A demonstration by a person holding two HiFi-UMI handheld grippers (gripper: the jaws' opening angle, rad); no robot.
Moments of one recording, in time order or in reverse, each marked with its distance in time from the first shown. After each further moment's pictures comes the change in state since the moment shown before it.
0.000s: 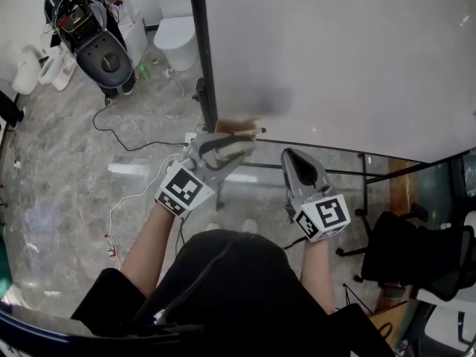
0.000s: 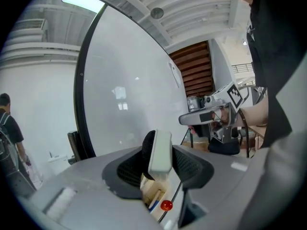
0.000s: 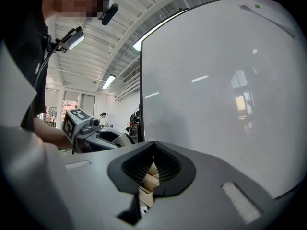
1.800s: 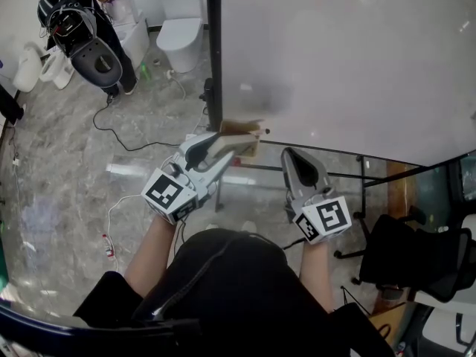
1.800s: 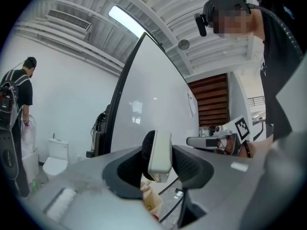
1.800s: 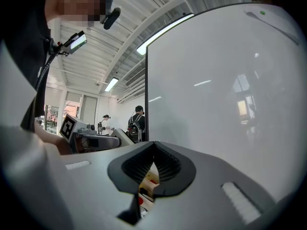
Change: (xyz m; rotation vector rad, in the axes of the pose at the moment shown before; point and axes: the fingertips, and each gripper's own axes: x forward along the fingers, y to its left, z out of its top) left arm -0.051 0.021 0.021 -0.305 -0.286 0.108; right arm 0.003 0.023 0.024 -0.028 -0.048 0.014
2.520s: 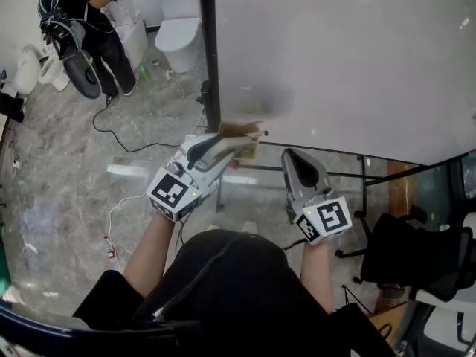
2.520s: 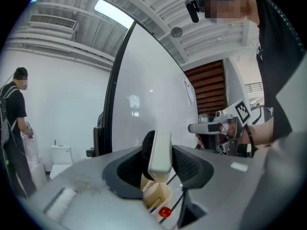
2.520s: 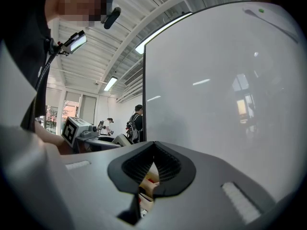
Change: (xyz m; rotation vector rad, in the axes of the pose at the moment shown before) left arm 0.015 0.010 -0.022 0.129 0.115 -0.009; right arm 0.004 -0.010 -0.005 0.009 0.011 -0.007
